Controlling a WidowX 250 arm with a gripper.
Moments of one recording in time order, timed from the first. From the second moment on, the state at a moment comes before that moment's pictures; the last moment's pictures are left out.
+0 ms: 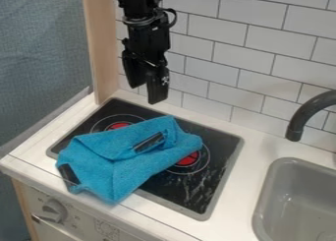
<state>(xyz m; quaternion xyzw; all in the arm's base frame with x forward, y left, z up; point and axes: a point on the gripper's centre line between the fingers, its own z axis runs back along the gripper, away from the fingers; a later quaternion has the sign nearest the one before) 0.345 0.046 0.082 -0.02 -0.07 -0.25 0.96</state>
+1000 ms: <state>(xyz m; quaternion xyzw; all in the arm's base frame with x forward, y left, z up) 0.344 0.043 -0.014 -0.03 0.00 -0.27 0.96</state>
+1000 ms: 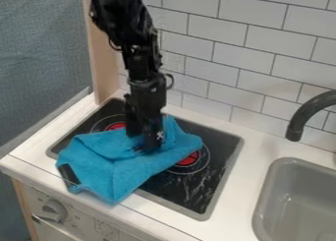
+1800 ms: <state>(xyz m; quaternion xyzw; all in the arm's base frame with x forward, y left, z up) 0.387 -0.004 -0.025 -0.03 -0.02 -0.31 0.95</state>
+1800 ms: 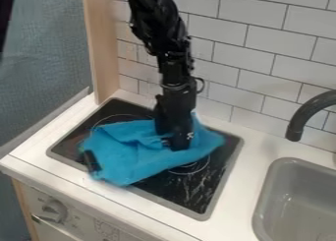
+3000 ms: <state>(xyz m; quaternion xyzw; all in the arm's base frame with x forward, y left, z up) 0.417 -0.056 0.001 -0.04 -0.04 -0.36 0.93</state>
